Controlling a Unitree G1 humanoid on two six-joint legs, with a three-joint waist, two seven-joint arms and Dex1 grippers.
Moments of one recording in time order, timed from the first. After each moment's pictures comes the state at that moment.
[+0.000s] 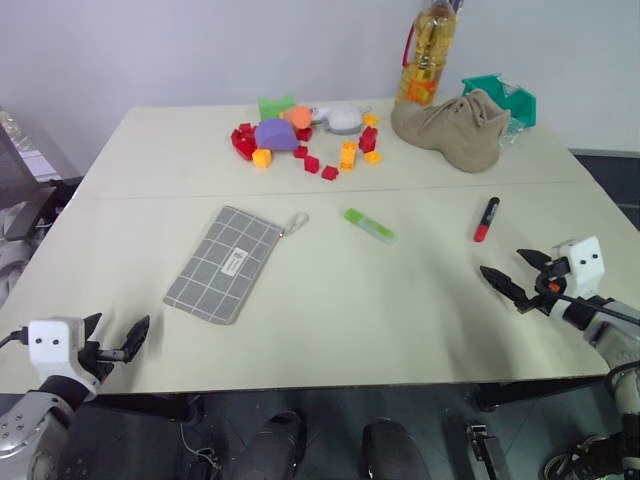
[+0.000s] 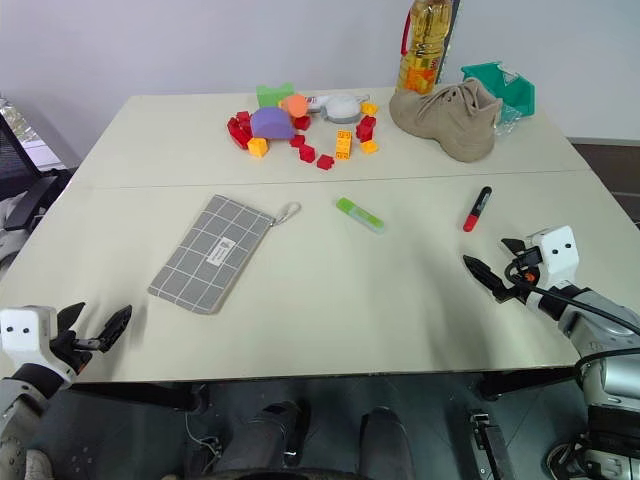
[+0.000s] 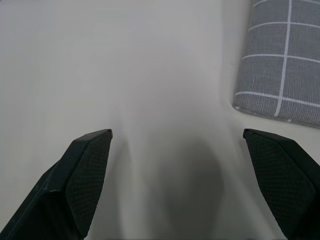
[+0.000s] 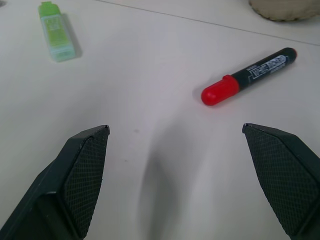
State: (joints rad) left arm 0.35 0.46 0.55 -0.21 -0.45 0.27 -0.49; right arm -0.07 -0.73 -0.38 0.06 0.40 0.33 0.74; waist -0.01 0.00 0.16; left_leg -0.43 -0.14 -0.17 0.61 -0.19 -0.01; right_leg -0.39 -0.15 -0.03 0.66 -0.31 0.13
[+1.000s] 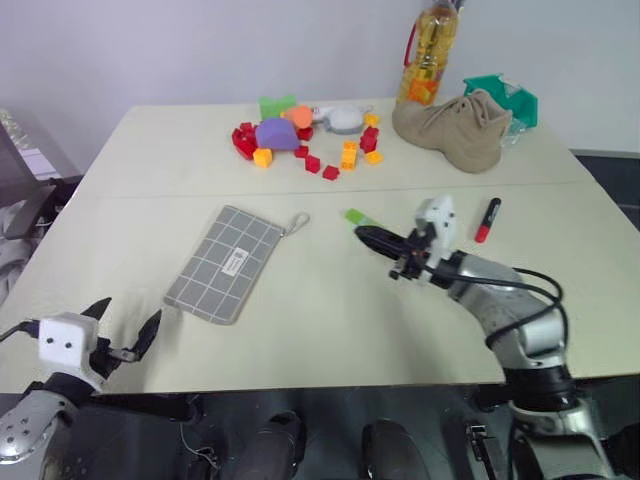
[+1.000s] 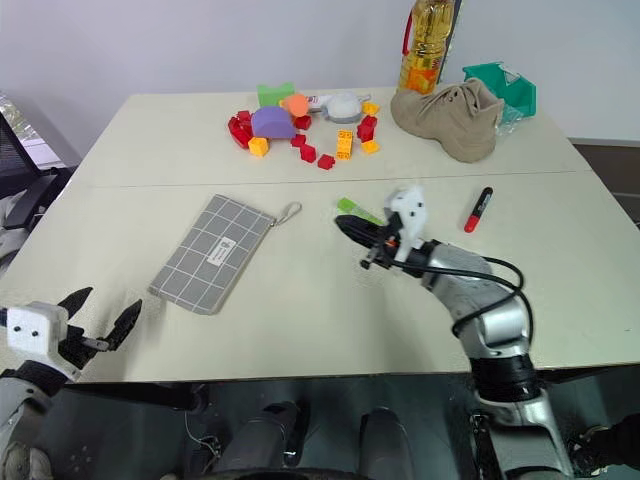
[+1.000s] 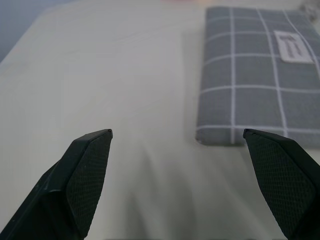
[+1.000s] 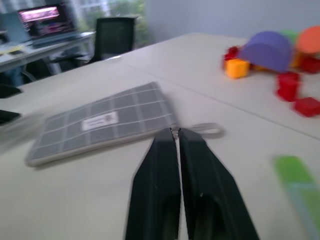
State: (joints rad) left arm 0.40 0.48 0.48 -0.26 -0.32 0.03 -0.57; right arm -0.42 -0.39 0.05 -0.18 0.48 0.51 0.71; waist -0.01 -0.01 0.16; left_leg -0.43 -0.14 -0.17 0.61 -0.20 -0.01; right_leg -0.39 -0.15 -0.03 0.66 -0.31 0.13
